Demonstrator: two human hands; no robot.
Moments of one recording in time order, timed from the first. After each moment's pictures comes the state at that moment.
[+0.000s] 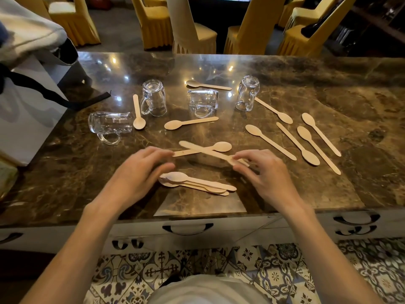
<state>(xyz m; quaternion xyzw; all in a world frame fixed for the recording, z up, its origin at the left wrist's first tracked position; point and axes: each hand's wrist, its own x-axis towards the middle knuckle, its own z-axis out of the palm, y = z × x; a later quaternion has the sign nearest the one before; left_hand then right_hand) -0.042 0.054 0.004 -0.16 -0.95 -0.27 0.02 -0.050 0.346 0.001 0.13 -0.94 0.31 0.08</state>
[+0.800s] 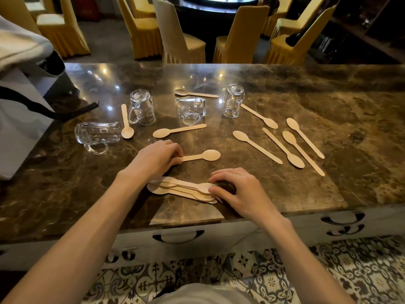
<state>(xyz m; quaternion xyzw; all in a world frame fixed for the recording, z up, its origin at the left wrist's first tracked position) -0.118 0.104 -0.001 -0.16 -0.97 -0.14 -0.07 -0.034 0.337 -0.014 0.18 -0.92 0.34 0.02</state>
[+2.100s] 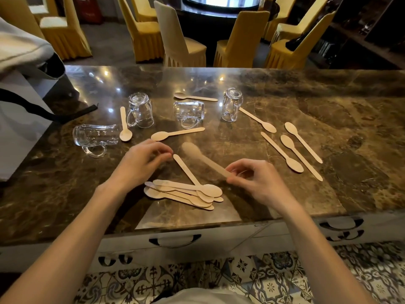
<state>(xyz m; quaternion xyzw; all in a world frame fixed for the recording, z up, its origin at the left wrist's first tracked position) -0.095 0.082 0.005 -0.13 -0.93 -0.35 0.03 -0.056 0.364 0.020 0.07 -0.90 0.43 -0.06</state>
